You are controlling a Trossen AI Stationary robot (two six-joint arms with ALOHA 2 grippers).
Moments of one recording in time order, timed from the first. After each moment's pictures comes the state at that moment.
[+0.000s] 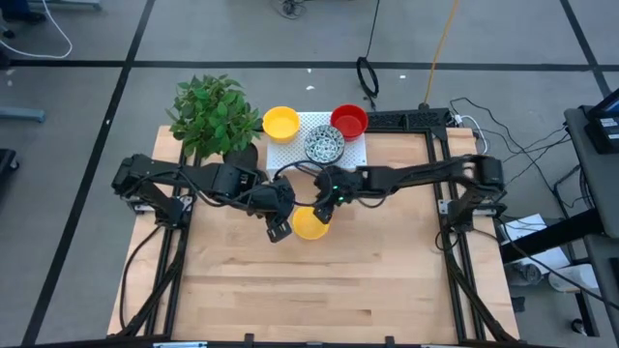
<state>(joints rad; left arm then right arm) -0.16 1.62 1.68 -1.19 -0.18 -0.58 -0.09 1.71 1.15 -0.24 -0.03 0.46</state>
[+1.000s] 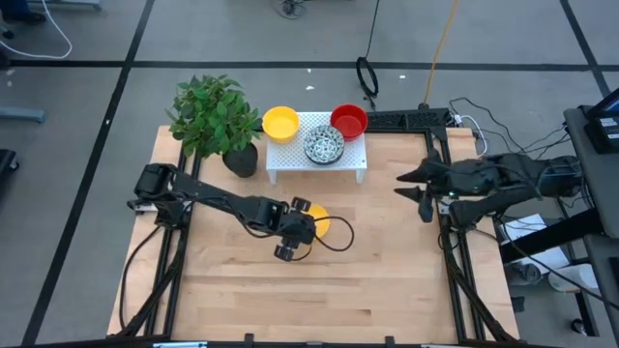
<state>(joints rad) -0.18 1.81 1.28 -0.57 -0.17 0.28 0.20 0.78 1.09 -0.88 0.35 0.40</state>
